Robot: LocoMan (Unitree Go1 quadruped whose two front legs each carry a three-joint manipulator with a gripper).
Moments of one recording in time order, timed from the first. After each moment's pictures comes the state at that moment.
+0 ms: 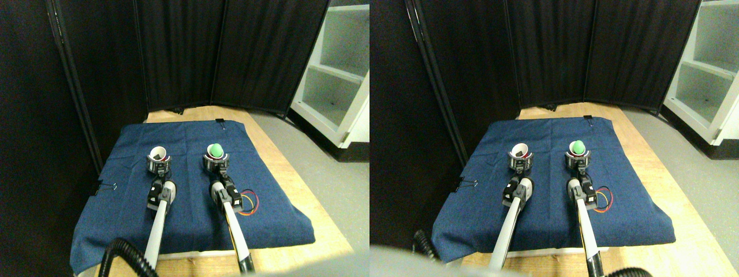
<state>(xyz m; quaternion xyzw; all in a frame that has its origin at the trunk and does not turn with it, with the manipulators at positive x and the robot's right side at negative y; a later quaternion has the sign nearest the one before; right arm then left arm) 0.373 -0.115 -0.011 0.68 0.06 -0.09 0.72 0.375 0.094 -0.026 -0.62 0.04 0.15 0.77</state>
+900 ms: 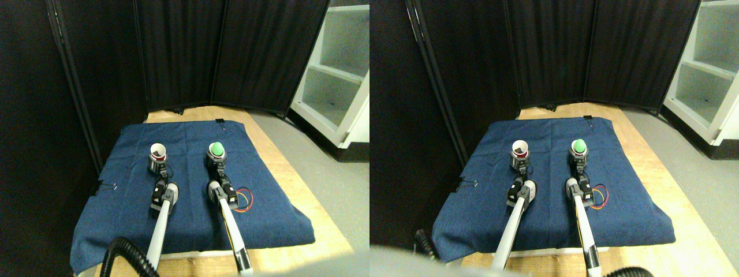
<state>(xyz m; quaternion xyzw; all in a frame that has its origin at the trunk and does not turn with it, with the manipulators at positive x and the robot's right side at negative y) 0.384 -0.118 -0.018 0.68 0.01 -0.12 0.73 0.381 0.097 -0.029 -0.61 -0.03 0.18 0.77</state>
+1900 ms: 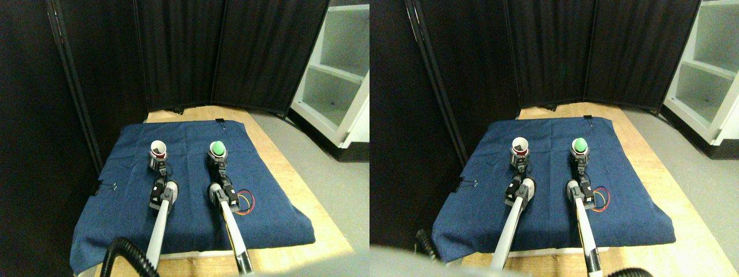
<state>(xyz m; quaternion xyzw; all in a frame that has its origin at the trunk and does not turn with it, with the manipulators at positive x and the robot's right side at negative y) 0.381 -0.124 -0.002 0.66 -0.02 -0.09 0.74 0.377 0.096 -0.010 -0.59 -0.02 0.16 0.79</state>
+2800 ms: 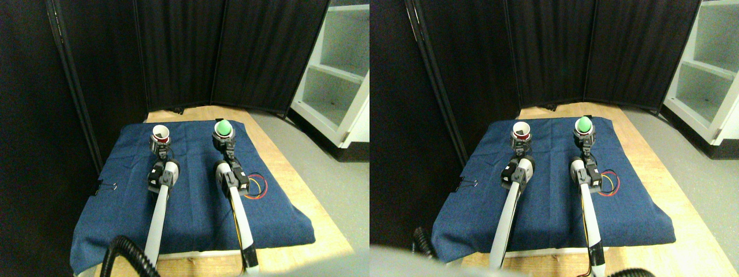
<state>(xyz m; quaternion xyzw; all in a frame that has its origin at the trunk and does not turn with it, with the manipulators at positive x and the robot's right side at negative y) 0.376 -0.127 0.064 0.61 -0.04 -0.07 0.79 0.381 0.081 0.041 -0.60 0.02 0.12 0.79</state>
